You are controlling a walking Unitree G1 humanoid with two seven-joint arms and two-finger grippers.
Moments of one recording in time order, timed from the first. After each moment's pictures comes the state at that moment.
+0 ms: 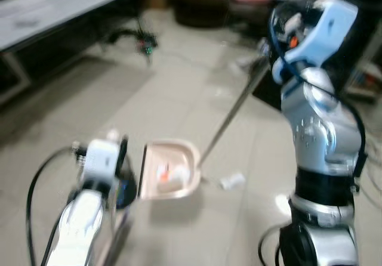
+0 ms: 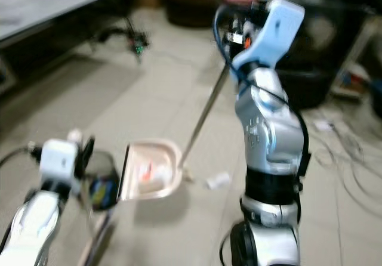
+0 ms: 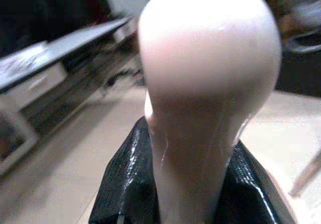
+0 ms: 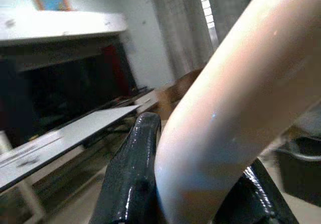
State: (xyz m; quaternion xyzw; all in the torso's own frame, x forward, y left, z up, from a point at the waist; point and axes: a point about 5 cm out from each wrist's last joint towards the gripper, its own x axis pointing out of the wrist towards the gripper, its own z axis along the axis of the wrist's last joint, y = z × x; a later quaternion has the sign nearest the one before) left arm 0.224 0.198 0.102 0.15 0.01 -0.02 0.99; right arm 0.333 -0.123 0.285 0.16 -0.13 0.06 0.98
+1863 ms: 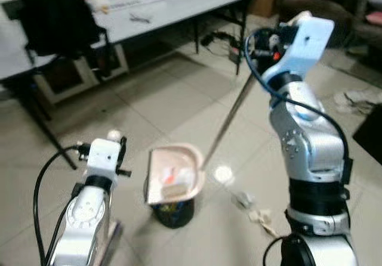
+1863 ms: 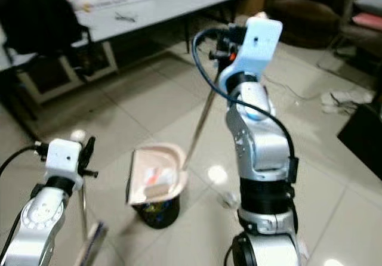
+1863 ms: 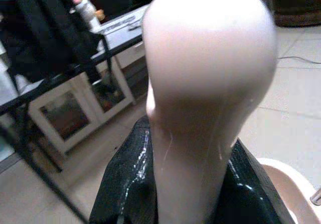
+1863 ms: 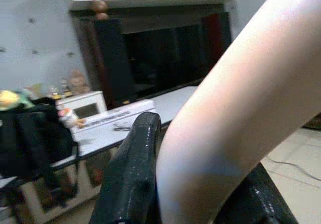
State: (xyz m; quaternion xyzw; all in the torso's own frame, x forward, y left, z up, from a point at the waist) left arm 0.250 0.201 0.091 0.15 0.01 -0.02 0.99; right arm 0.333 -0.115 0.265 0.09 -0.14 0.06 0.98
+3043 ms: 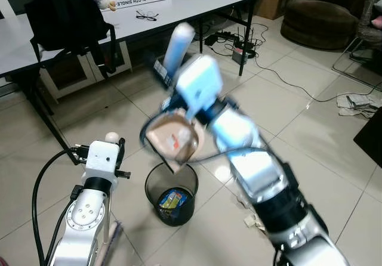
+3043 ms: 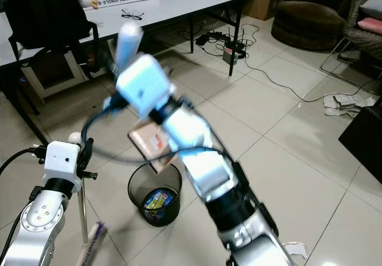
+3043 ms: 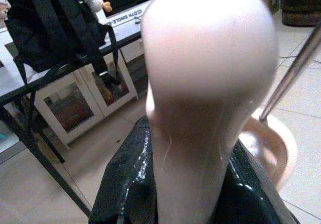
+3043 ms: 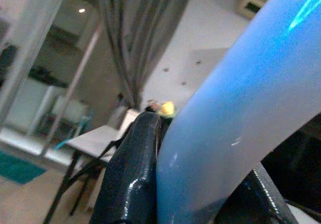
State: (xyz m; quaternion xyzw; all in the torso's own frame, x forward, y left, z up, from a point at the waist) left arm 0.249 0.199 0.093 0.15 0.01 -0.01 0.99; right arm 0.286 0.005 0.243 -0.12 -0.31 0.36 0.87
